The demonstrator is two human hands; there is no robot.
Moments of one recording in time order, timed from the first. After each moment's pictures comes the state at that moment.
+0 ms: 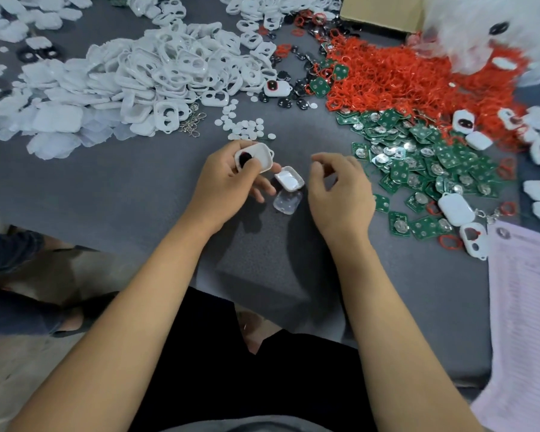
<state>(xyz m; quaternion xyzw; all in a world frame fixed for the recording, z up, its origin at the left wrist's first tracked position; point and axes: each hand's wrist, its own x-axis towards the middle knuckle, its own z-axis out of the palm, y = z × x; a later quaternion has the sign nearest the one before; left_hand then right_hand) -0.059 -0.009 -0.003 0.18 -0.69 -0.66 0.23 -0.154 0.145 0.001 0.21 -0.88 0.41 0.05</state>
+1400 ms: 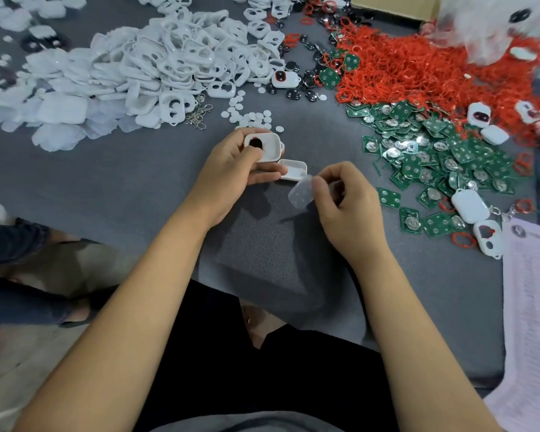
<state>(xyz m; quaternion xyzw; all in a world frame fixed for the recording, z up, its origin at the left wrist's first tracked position) -0.061 -0.017 0.002 0.19 -0.59 -0.76 0.20 -0.144 0.169 -0.004 0.33 -0.83 0.45 0.00</state>
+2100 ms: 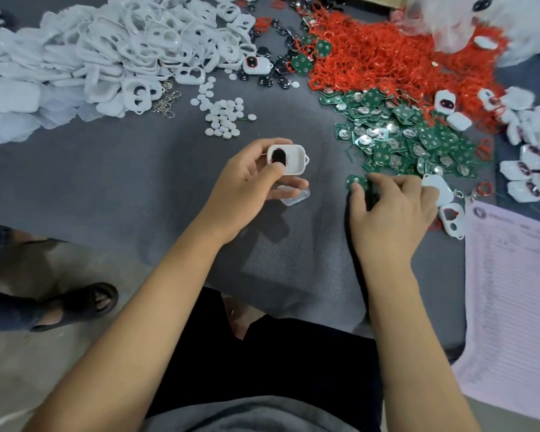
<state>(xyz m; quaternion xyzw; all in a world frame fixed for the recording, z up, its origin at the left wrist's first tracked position) -0.065 0.044 0.000 0.13 -0.59 -0.78 0.16 -0.158 0.233 -0.009 0.13 -0.96 0.22 0.15</state>
